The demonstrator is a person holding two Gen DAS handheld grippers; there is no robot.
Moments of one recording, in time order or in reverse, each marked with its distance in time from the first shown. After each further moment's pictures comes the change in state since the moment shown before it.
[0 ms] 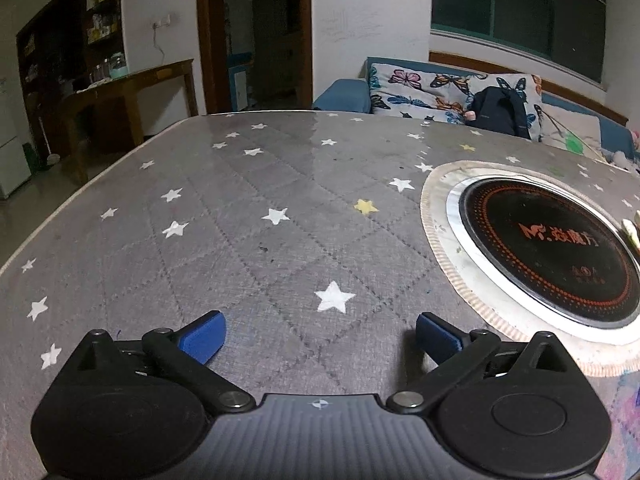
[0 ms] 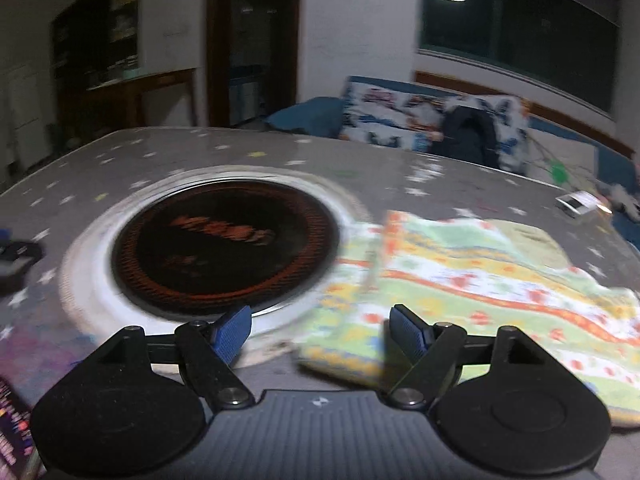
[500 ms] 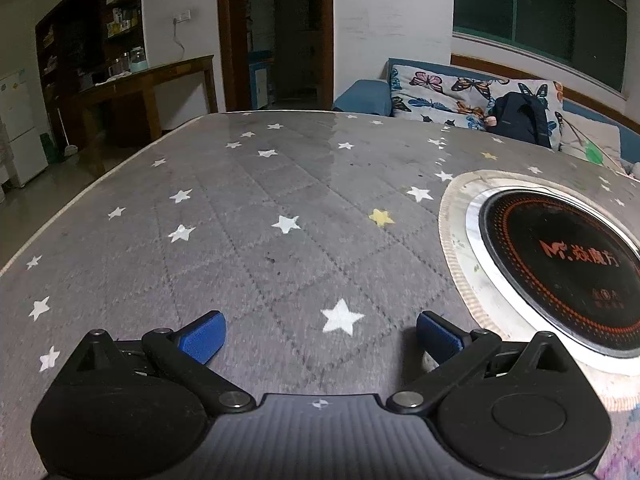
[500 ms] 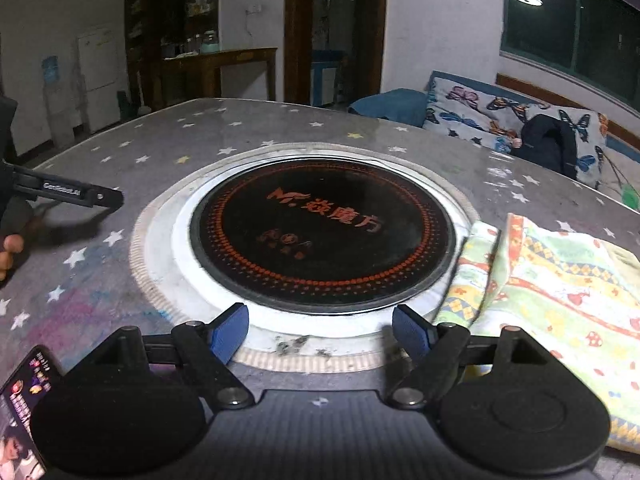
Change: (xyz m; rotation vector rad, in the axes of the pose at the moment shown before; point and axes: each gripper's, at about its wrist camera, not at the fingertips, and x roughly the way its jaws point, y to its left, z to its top) left arm 0.013 -0.002 0.010 -0.038 0.001 0.047; right arm 0.024 0.035 -0.004 -0.102 0.039 0.169
